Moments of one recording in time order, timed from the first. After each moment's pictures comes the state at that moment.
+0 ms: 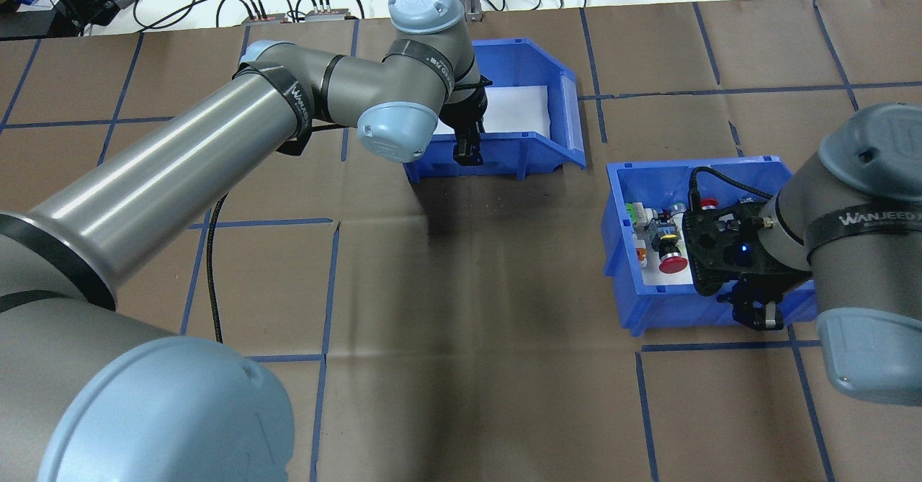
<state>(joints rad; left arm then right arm) -1.89 -2.15 -1.43 -1.02 1.44 -1.79 1.41 -1.91 2.22 -1.87 -1.62 -1.72</state>
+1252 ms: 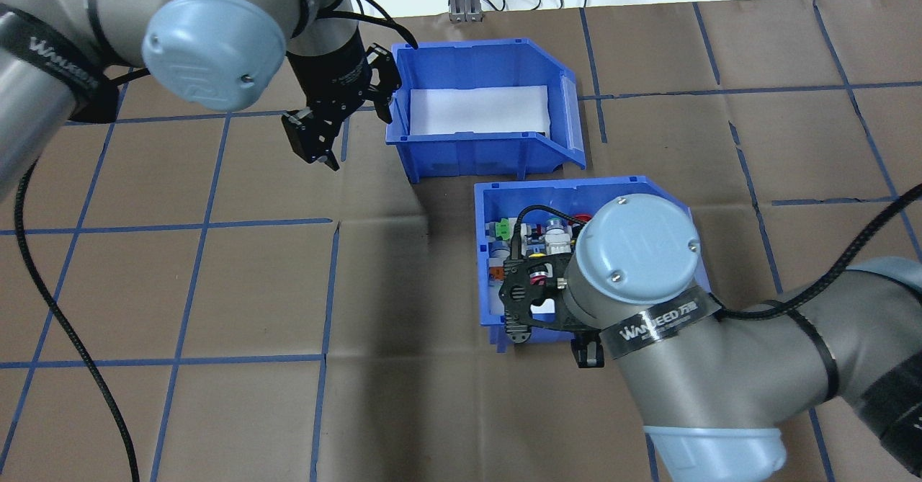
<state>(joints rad) -1.74 -1.75 -1.48 -1.53 1.57 -0.96 1.94 -1.76 2.21 -2.11 -1.62 -1.20</state>
